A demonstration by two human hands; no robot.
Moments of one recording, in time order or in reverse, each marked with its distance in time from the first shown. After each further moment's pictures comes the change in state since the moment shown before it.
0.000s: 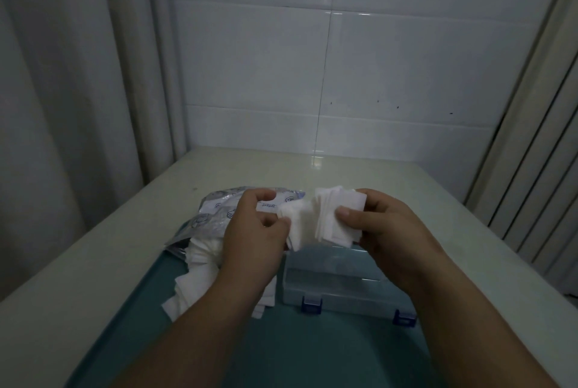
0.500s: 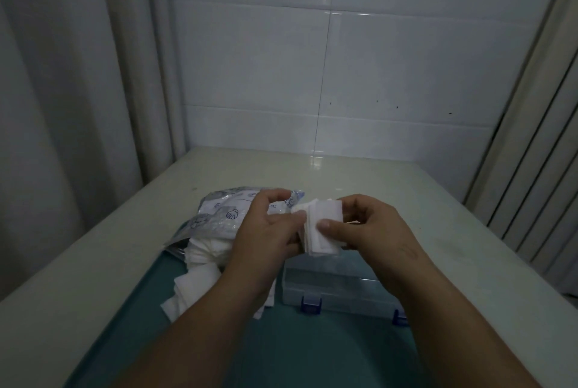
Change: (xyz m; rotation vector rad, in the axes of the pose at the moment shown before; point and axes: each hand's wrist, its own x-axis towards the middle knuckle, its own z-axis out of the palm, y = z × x) left_hand -0.007 0.012 0.004 -0.353 -0.199 -0.115; right_hand -0.001 0.010 0.011 -0.398 0.128 -0.048
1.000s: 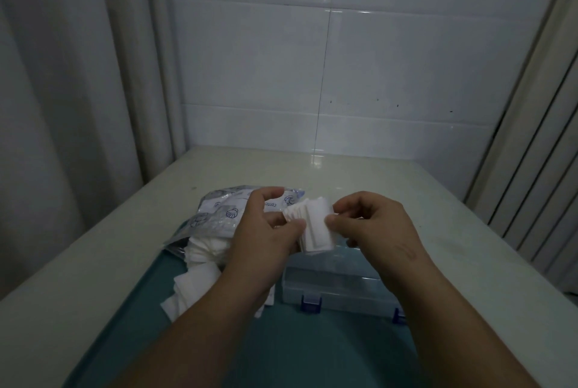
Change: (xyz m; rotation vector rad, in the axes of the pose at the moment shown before) left_hand 0.004 -0.012 -0.004 0.188 0.054 0.059; right_hand 0.001 -0.001 0.000 -0.058 0.101 -0.046
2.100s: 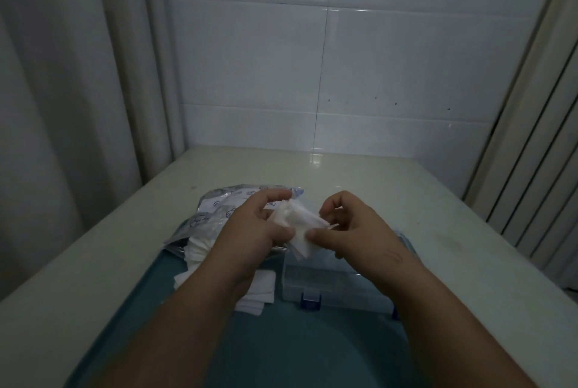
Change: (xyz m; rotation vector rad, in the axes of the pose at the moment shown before) left_hand 0.007 0.012 -0.019 0.022 -0.134 -0.131; right_hand -0.006 -0.003 0.010 -0.103 -0.223 0.000
